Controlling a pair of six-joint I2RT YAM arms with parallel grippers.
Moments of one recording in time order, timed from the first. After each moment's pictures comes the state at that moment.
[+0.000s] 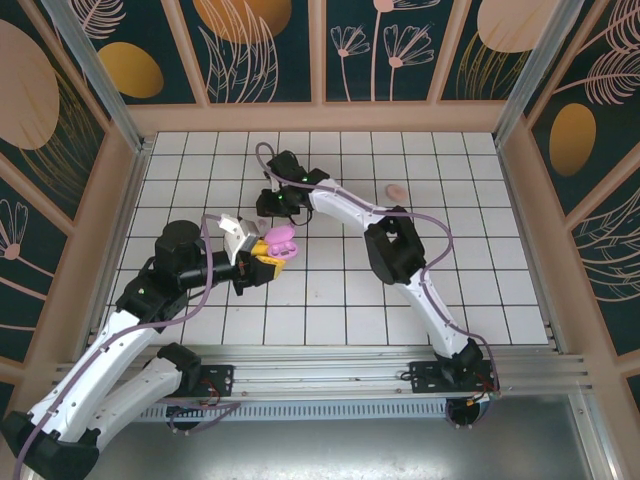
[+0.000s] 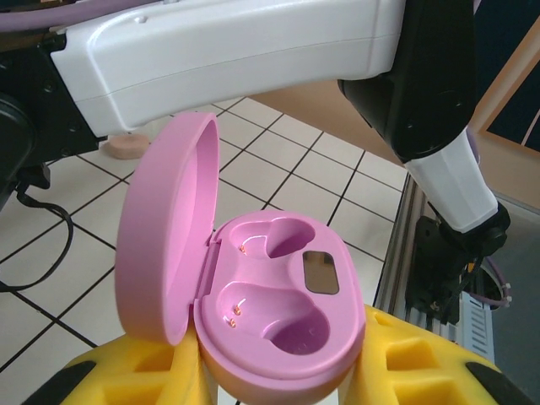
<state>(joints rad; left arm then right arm) -0.51 0.75 0.75 -0.34 0.68 -0.03 0.77 2.50 2.22 -0.64 -0.30 0.54</state>
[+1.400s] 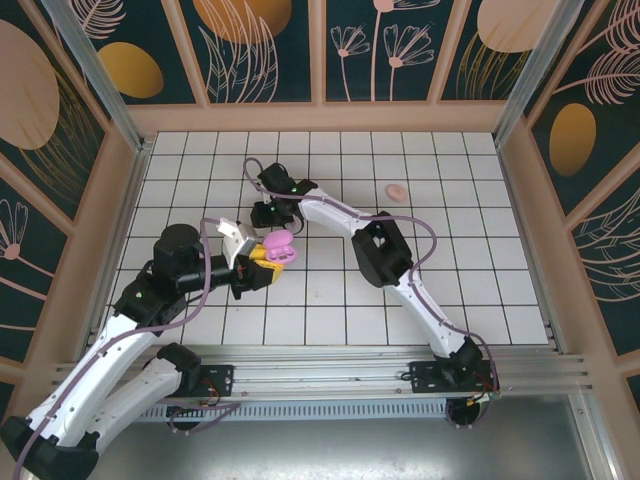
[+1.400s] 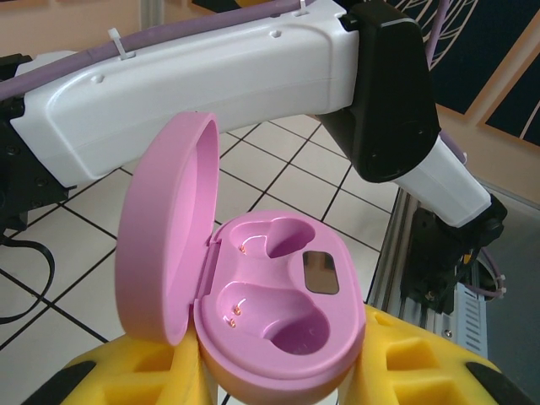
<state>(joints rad) -0.51 0.72 0.74 -0.38 0.68 -0.03 0.81 2.62 2.30 -0.63 -0.27 0.47</state>
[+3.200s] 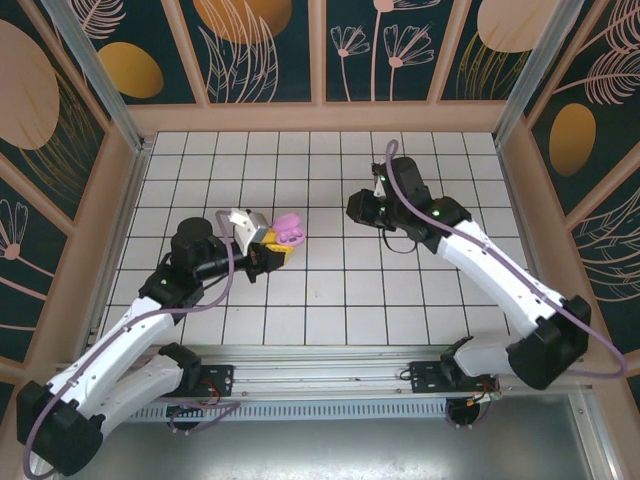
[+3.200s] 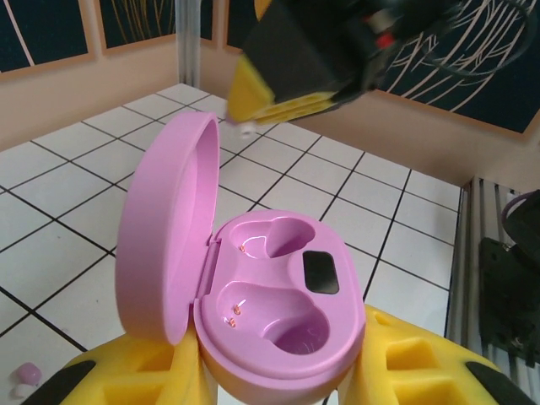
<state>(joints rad) -0.51 0.89 0.64 -0.01 0.62 -0.01 0.63 1.29 1.24 -0.64 -0.13 0.71</state>
